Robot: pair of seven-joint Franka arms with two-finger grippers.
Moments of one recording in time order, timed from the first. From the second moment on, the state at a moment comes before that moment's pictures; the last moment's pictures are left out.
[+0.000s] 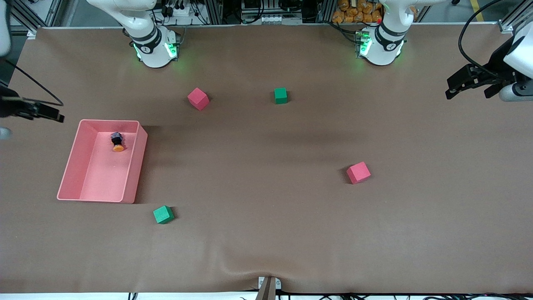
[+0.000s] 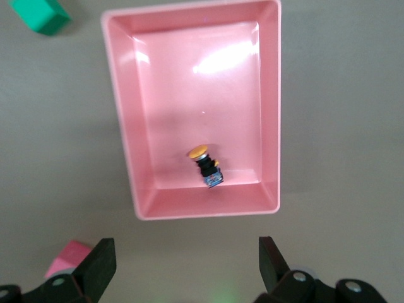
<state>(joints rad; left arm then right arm) 0.00 -0.05 -0.10 -1.54 -0.03 1.49 -0.14 -0.12 0.02 -0.12 -1.90 0.02 1.74 -0.15</state>
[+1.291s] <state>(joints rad) 0.00 -0.05 -0.10 -1.54 -0.03 1.48 -0.14 -0.15 0.19 -0.11 -2.40 0.02 2.46 -0.39</state>
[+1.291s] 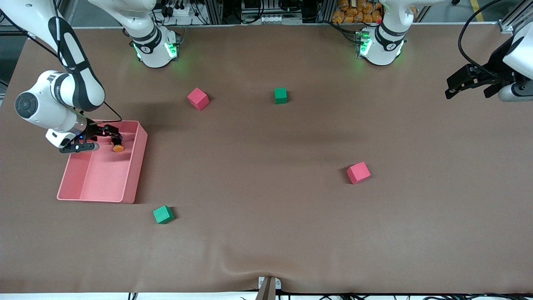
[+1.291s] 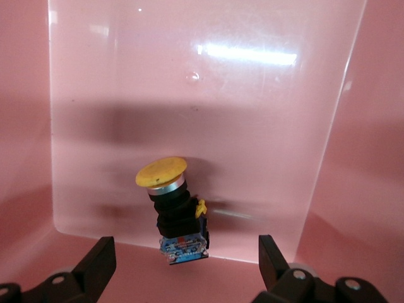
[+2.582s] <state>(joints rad) 0.00 -0.05 -0.10 -1.55 -0.03 1.48 -0.14 -0.15 0.27 -0.10 -2.41 0.02 2.52 -0.39</state>
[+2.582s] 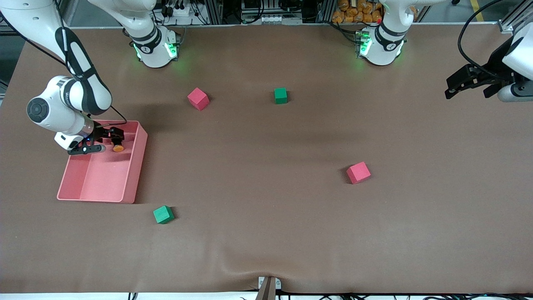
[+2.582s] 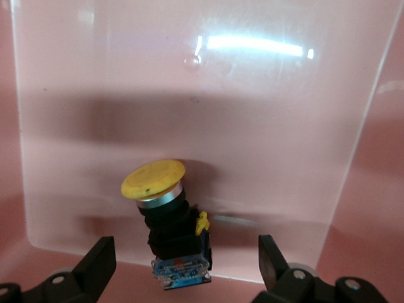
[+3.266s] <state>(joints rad) 0.00 -0.05 -0.10 -1.55 -0.03 1.48 -0.14 -0.15 0.28 -0.10 -2.41 0.02 2.50 -0.39</state>
